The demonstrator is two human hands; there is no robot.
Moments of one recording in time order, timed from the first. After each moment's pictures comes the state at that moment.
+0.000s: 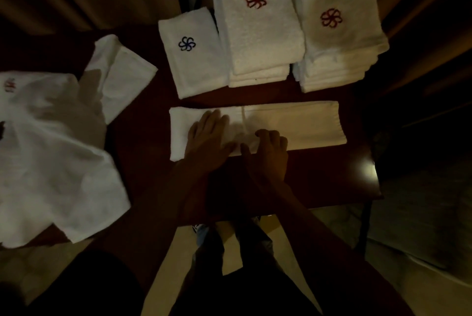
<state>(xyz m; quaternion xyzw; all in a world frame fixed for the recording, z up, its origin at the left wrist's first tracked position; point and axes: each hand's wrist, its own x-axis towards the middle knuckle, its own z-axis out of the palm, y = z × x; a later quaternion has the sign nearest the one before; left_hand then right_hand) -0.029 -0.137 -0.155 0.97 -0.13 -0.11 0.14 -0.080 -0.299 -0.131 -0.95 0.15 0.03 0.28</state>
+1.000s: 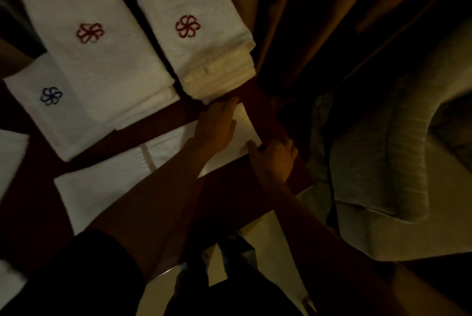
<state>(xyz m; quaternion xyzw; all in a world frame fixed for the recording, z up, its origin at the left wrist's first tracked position) 0.053 -0.389 -0.160 0.91 -0.33 -0.15 0.22 -0.074 -0.492 -0.136 -0.82 0.48 0.11 0.28</state>
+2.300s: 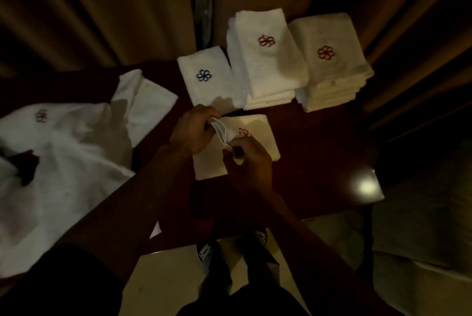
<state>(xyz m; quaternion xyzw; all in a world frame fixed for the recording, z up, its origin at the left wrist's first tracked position) 0.036 -0.051 -0.063 0.93 -0.16 -0.06 0.31 -0.080 -0.205 -0.060 -0.90 -0.01 -0.18 0.41</state>
